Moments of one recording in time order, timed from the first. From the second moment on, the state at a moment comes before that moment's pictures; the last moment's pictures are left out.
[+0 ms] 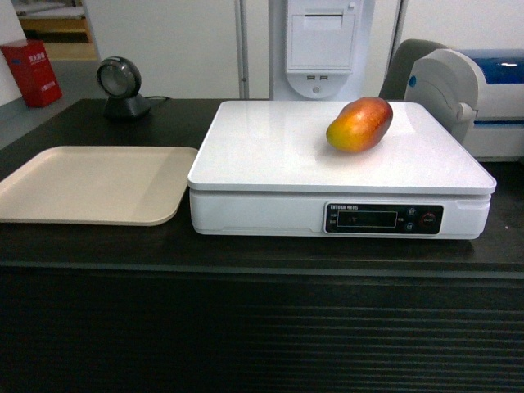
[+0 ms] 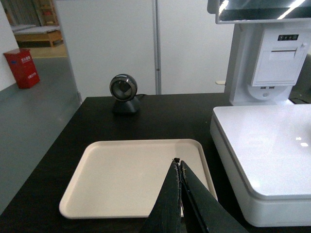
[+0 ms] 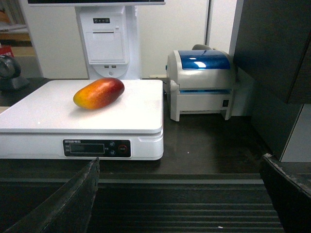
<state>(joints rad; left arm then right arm) 0.00 1.07 0.40 0.68 0.00 0.00 0.00 0.01 0.01 0.00 0.00 0.00</state>
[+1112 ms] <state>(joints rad) 0.00 0.48 0.01 0.47 0.00 0.00 0.00 0.01 0.01 0.00 0.00 0.00</state>
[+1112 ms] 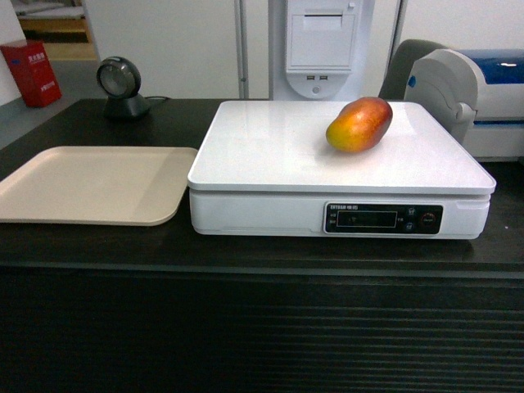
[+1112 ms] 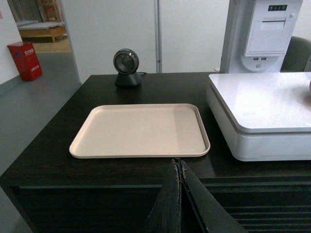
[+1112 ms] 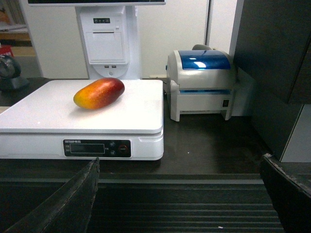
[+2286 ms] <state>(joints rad) 0.00 0.01 0.01 0.00 0.00 0.00 0.00 0.00 0.01 0.00 0.00 0.00</state>
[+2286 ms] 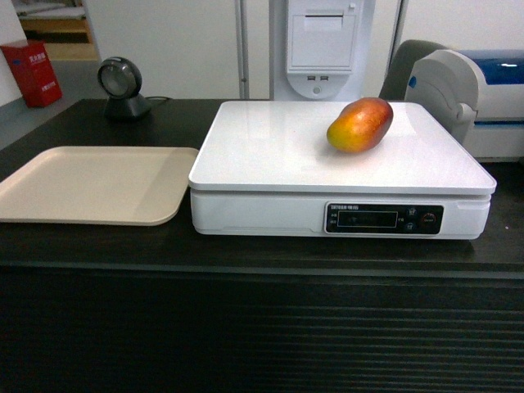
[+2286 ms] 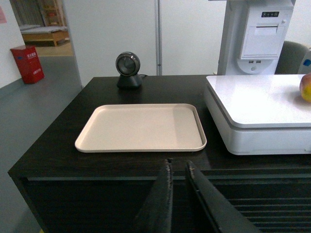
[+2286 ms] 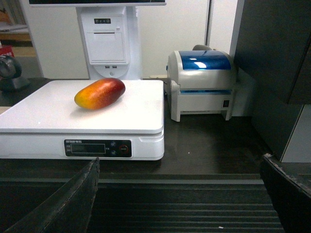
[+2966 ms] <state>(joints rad) 0.00 0.01 0.01 0.00 0.00 0.00 0.00 0.01 0.01 0.00 0.00 0.00</state>
